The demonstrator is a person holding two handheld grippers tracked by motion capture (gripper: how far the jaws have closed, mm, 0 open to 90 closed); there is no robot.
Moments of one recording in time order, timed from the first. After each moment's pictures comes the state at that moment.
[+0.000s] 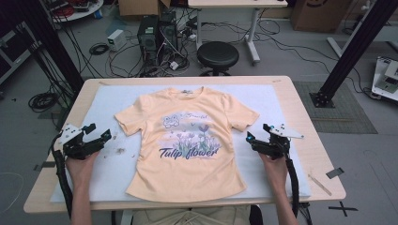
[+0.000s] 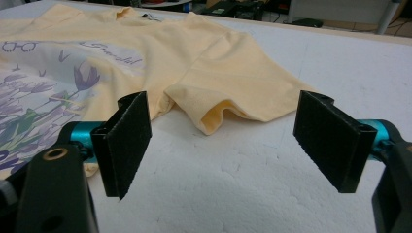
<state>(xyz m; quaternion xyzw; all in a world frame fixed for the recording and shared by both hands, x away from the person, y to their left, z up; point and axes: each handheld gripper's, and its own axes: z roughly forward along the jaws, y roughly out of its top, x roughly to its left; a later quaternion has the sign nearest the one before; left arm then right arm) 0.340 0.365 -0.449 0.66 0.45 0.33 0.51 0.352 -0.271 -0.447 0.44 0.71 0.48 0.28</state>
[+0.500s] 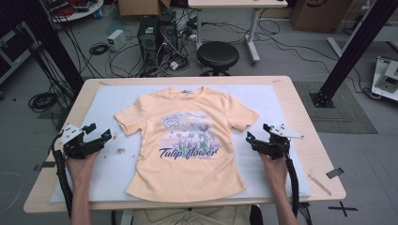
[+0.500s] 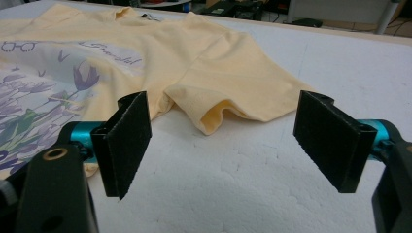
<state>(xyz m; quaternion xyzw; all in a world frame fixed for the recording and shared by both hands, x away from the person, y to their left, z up) 0.340 0.363 -0.449 0.66 0.46 0.33 0.50 0.352 -0.271 -0.447 0.44 0.71 0.48 0.27</state>
